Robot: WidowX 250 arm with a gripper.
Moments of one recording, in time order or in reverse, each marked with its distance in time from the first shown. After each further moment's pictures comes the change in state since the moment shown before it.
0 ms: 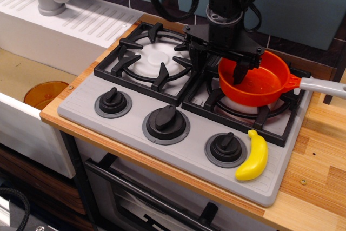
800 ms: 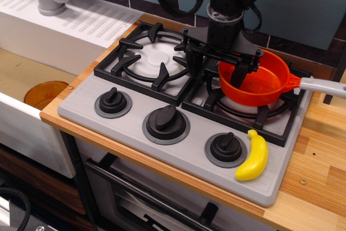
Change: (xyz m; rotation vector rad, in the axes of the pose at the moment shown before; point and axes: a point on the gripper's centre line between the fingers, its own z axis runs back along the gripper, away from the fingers) arm -0.007 -0.003 0.008 0.012 0.088 0.013
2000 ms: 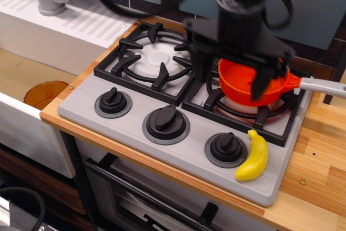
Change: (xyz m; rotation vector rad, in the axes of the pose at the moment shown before) arm -0.064 -0.034 0.077 -0.030 -0.062 -0.005
